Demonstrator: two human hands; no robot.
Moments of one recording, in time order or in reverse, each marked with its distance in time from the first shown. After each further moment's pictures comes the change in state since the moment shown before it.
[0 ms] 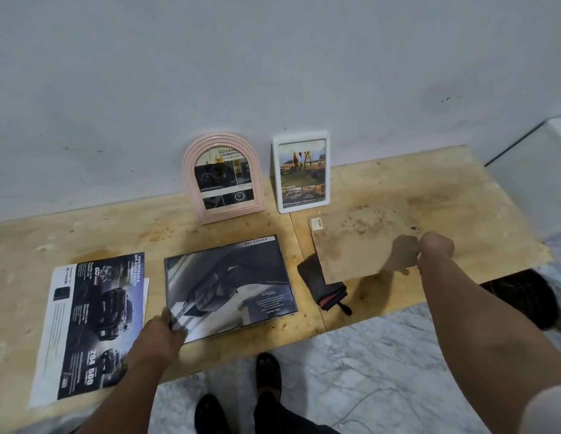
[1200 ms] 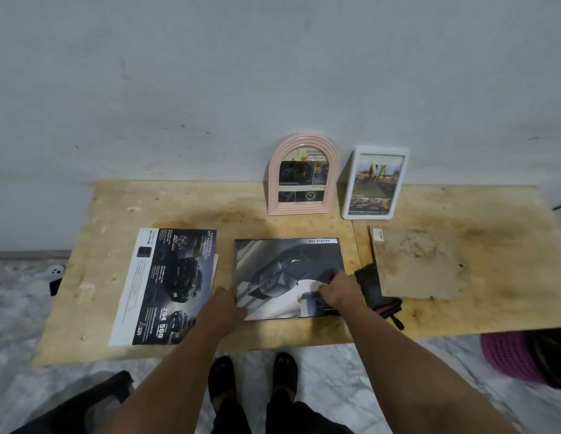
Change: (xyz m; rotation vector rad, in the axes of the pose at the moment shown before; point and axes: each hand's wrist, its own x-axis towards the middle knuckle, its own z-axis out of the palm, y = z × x) left_hand -0.004 -0.015 -0.023 0.015 -0.111 0.181; right_hand -0.250 0.137 0.162 -1.119 -0.637 -0.522
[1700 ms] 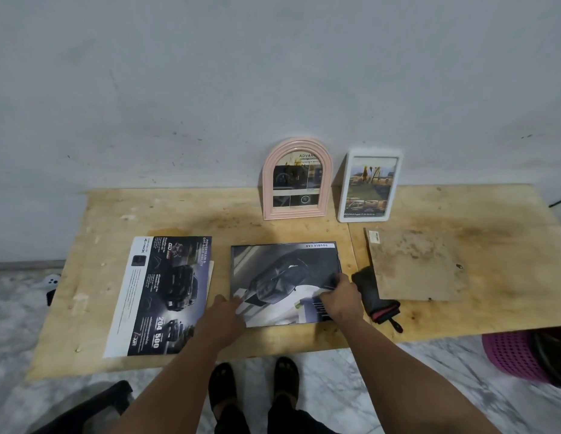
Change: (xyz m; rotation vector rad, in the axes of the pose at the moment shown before) left_hand 0.005 0.000 0.014 0.069 -0.041 -0.001; right_hand -0.010 0.011 0.006 0.189 0.155 0.001
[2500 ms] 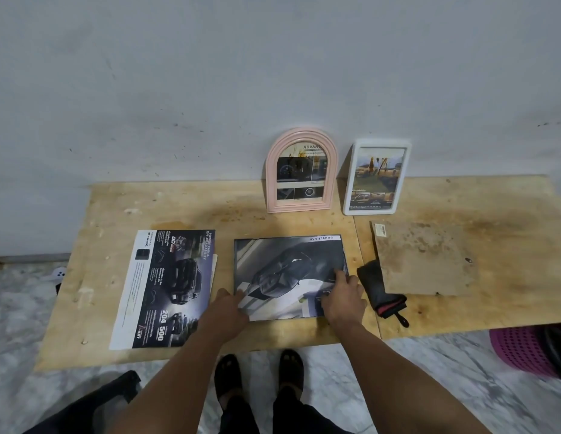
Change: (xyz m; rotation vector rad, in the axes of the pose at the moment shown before) left_hand 0.003 -0.003 0.003 -0.025 0.023 0.009; right_hand -0.021 -0.005 0.014 -0.253 0.098 -0.046
